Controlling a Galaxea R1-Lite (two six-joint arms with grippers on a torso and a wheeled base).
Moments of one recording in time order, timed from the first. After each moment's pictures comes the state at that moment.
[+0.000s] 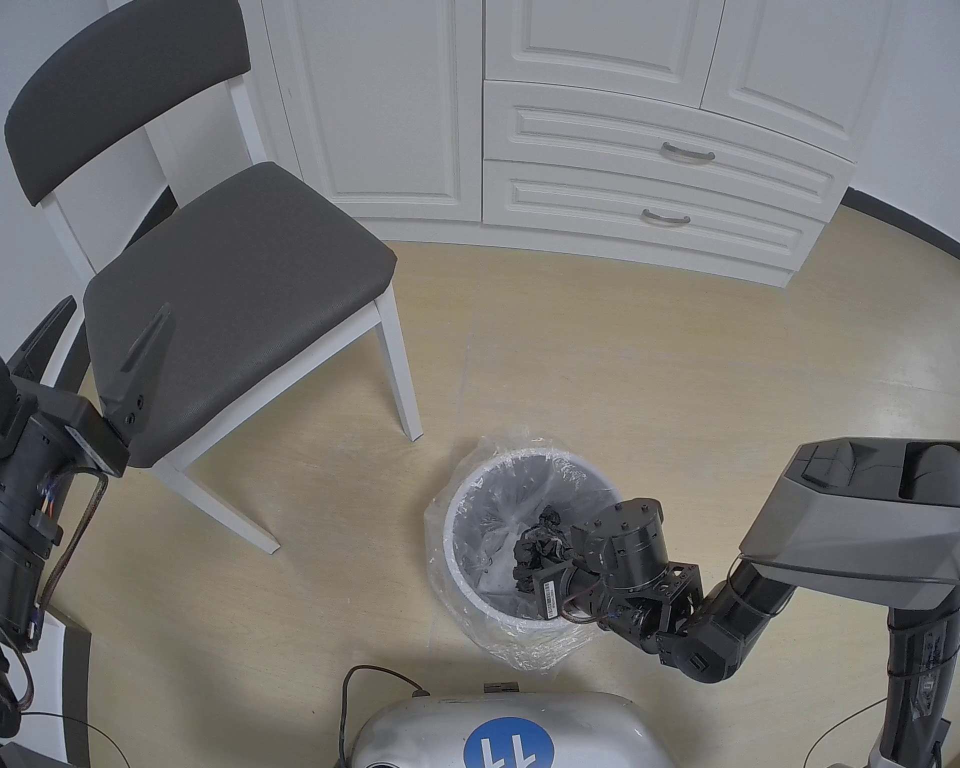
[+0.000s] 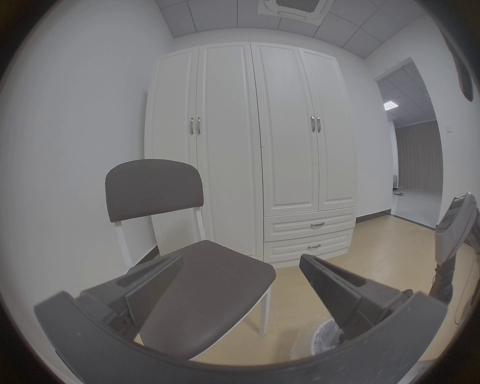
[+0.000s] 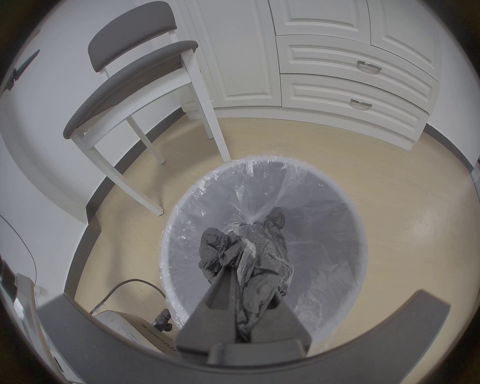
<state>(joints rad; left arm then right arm) -0.51 1.17 -0.31 -1.25 0.33 0.26 0.70 2.28 -0.80 -1.00 -0.26 0.15</state>
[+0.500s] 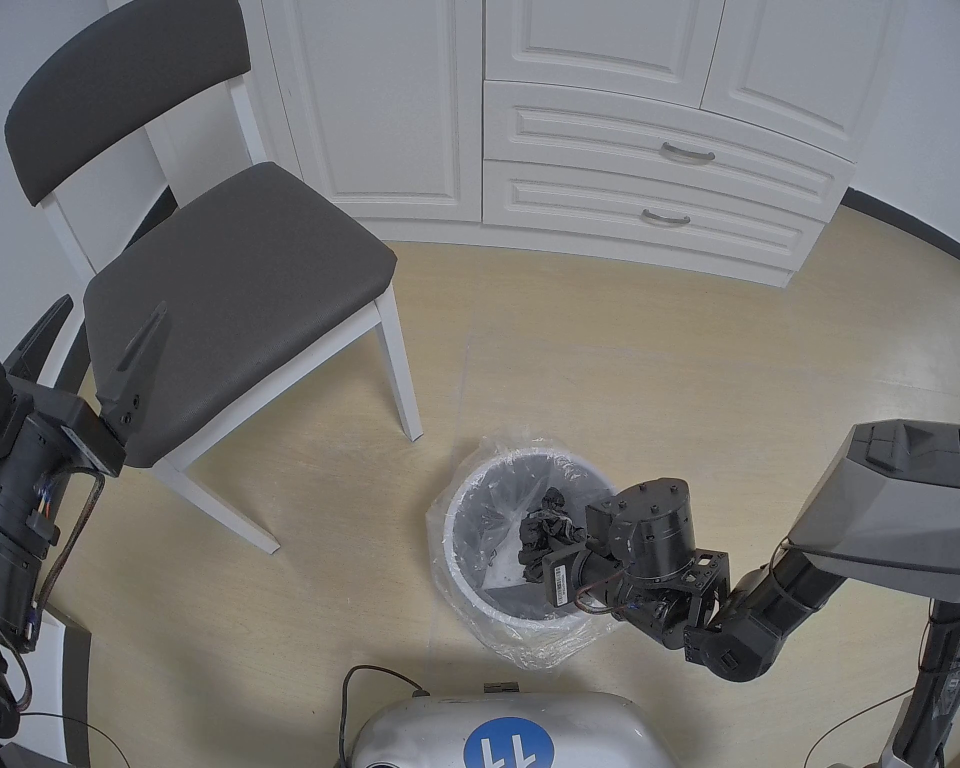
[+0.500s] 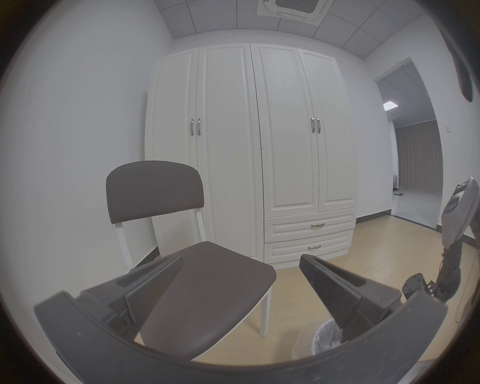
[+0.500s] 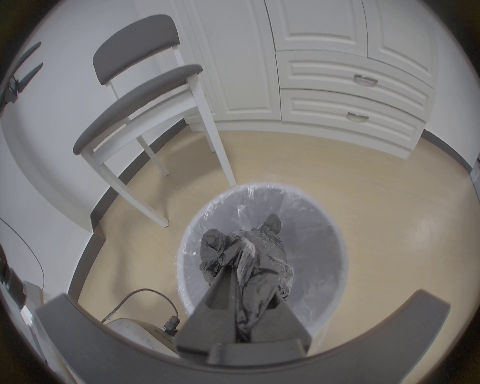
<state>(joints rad) -0.51 1.16 -0.31 -1.25 0.33 0.26 0.72 2.15 -0.74 -1.00 -0.29 0.15</state>
